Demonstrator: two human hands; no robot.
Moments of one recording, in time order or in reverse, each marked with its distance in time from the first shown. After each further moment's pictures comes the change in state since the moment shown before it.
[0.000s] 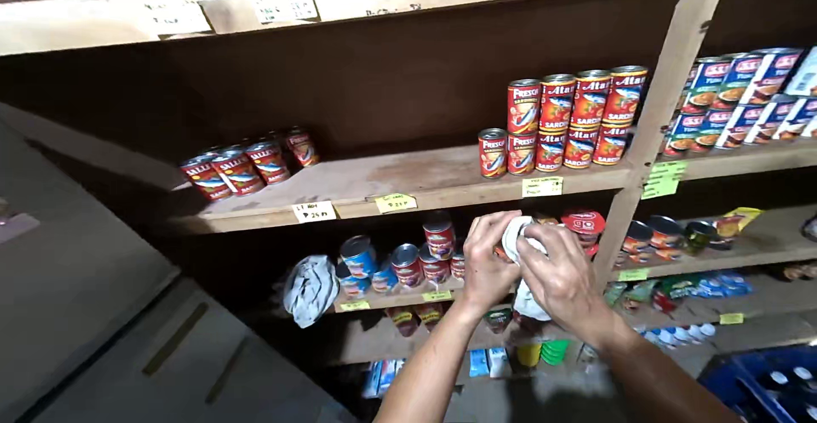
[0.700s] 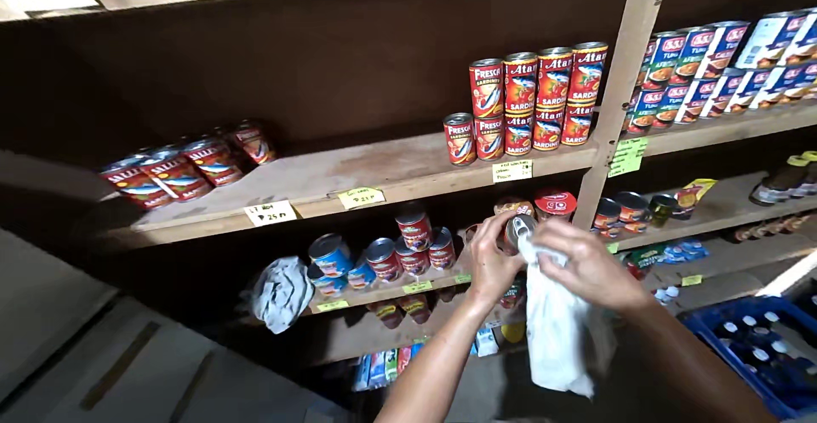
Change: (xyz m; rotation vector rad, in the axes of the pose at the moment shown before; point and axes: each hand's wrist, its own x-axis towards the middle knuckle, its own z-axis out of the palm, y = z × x) left_hand -0.030 -0.001 0.051 0.033 -0.142 -0.239; right_hand -0.018 0.043 -0.052 0.329 -0.322 0.270
